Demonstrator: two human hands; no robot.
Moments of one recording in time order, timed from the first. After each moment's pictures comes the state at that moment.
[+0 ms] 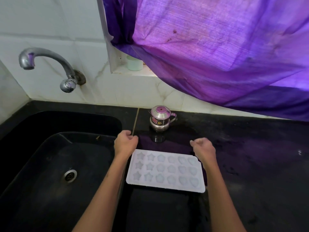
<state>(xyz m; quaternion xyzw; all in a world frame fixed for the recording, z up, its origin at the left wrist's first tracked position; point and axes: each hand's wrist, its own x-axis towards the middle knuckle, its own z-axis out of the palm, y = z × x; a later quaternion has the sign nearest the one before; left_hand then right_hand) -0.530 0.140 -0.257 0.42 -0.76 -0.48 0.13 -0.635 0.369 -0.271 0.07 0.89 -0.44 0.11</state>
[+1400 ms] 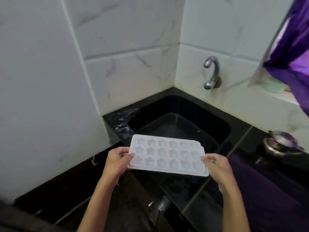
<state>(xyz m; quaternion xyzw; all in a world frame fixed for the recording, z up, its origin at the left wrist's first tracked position) -0.118 0.154 -0.198 0.59 -0.50 -0.53 0.36 -0.387 0.245 -0.220 -0.28 0.78 -0.45 0.31</state>
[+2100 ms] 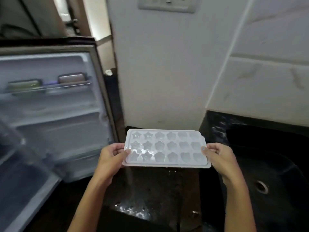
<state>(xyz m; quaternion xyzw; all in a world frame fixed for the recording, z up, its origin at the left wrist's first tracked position) 0.040 0.320 -0.202 0.70 -0.19 -0.34 0.60 -0.202 0.153 -0.194 -0.63 0.56 -0.27 0.46</state>
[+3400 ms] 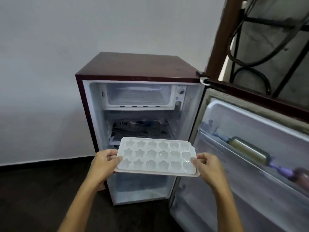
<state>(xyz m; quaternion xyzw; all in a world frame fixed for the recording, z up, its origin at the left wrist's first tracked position) 0.368 0.660 -0.188 0.77 0.23 0.07 0.59 0.431 0.372 -0.192 -0.88 0.07 0.01 0.48</state>
